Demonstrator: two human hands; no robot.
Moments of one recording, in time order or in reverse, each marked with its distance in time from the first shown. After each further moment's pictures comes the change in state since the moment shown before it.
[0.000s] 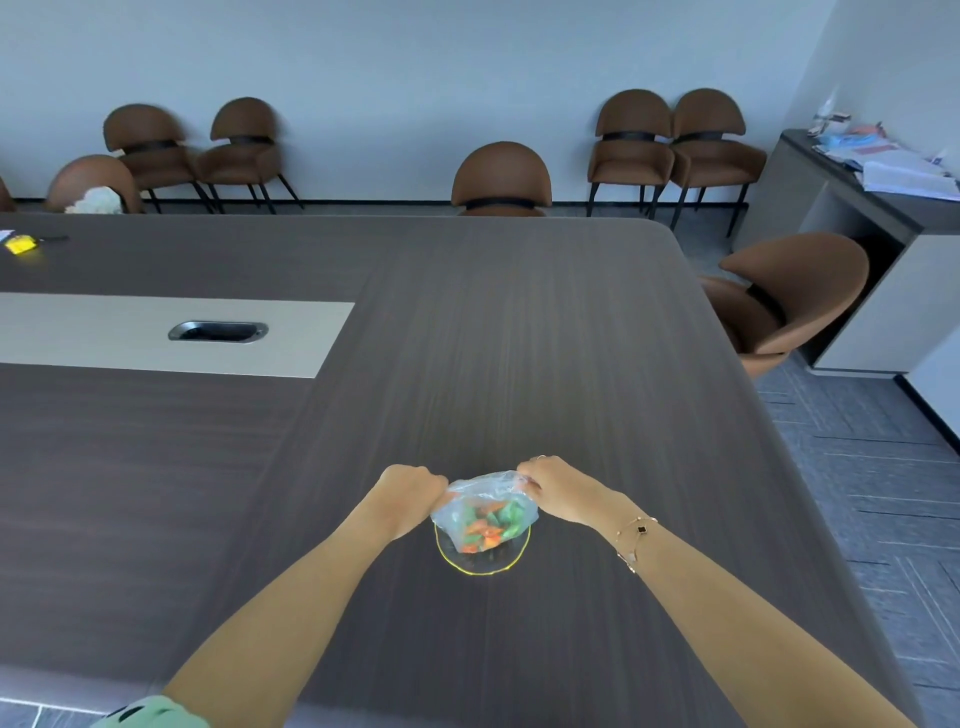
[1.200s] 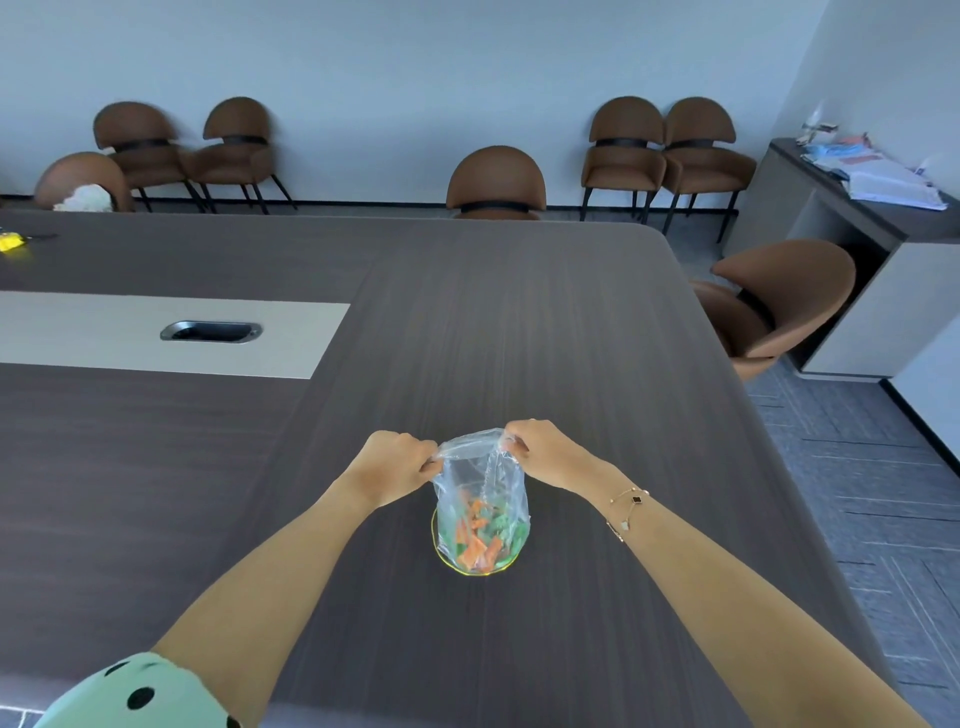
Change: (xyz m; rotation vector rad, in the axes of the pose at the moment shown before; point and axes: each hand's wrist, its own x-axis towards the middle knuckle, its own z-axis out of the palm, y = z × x) left_hand -0.002 -0.023 -0.029 -0.189 0.223 -0.065; right_hand 0.010 -0.022 -0.032 0.152 0.155 -0.053
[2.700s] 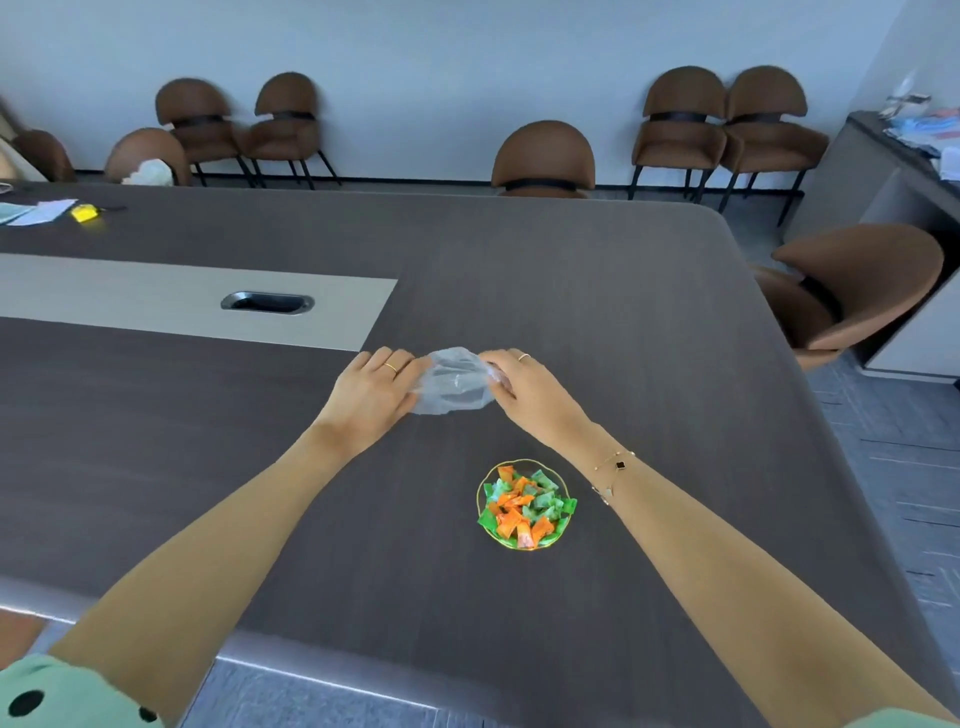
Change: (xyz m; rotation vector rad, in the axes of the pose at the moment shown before) left_hand -0.040 -0.077 -0.031 0.243 0.530 0.067; right_hand 0.032 -0.077 0.015 -0.061 0.319 -0.340
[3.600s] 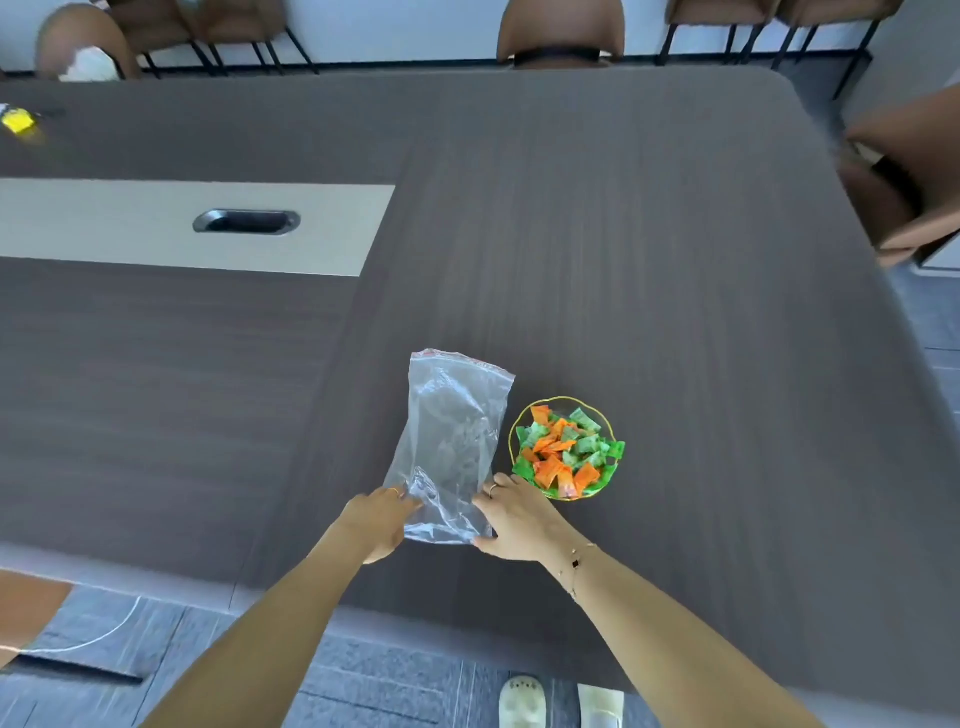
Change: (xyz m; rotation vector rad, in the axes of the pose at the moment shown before) left_hand -0.153 0.038 0.131 -0.247 -1.186 -0.133; right_hand -0.104 0.018 0.198 -0.311 -0.590 -0.073
